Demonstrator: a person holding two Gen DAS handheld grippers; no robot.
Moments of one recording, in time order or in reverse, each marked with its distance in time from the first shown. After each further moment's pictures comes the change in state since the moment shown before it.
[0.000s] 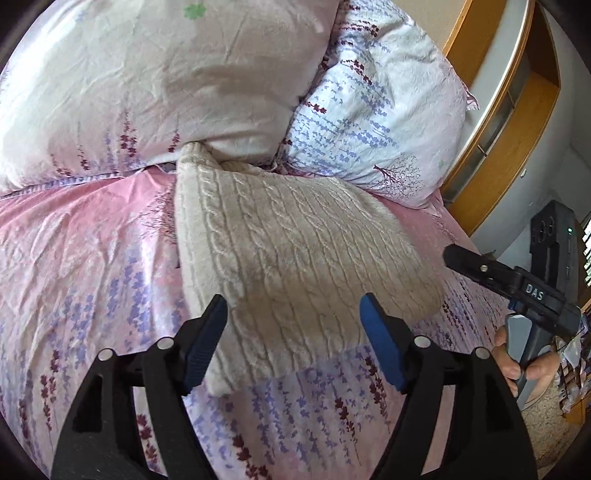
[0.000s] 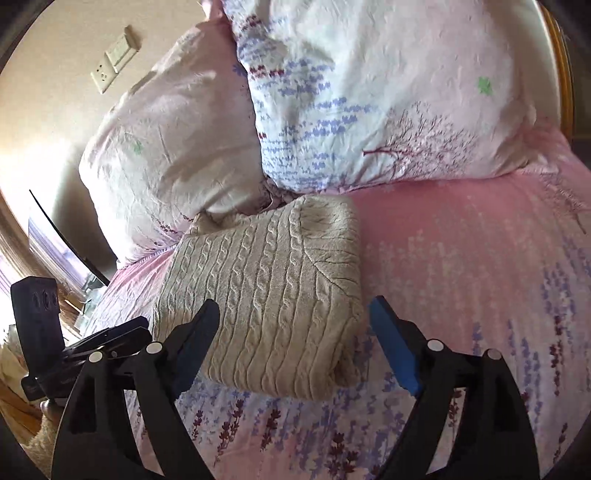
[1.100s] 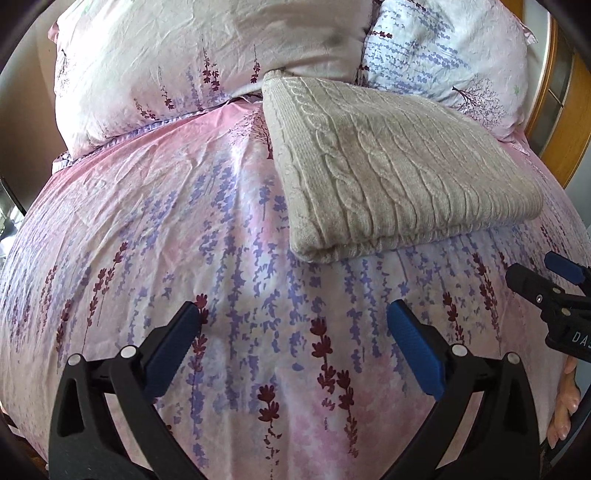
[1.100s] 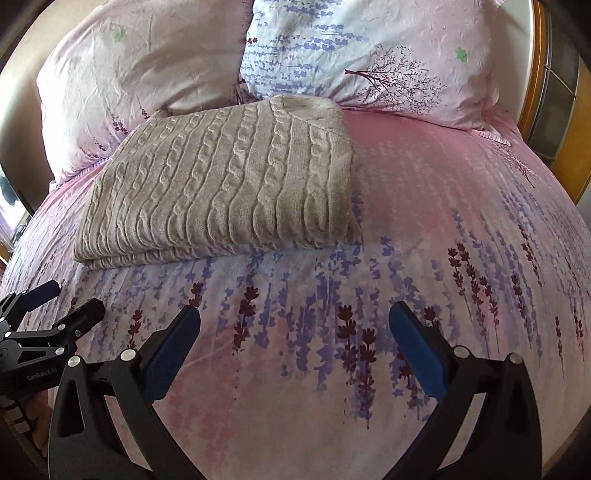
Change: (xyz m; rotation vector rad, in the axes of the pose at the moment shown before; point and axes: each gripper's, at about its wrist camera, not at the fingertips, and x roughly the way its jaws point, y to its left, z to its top) left arm 0.012 0.001 -0.075 0.044 0.139 0.402; right arm 0.024 0.036 -0.084 -0.095 0.175 -0.334
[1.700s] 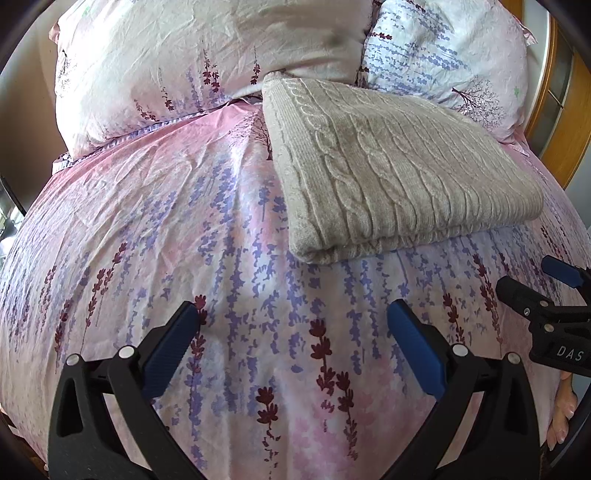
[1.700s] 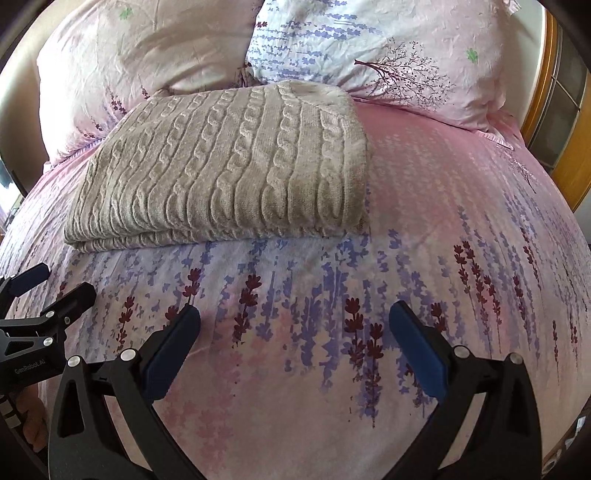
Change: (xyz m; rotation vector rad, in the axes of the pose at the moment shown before) left arm 0.001 0.001 0.000 -0.003 -0.004 -0.003; right arm 0.006 0.013 -0.002 -0.063 0.040 -0.044
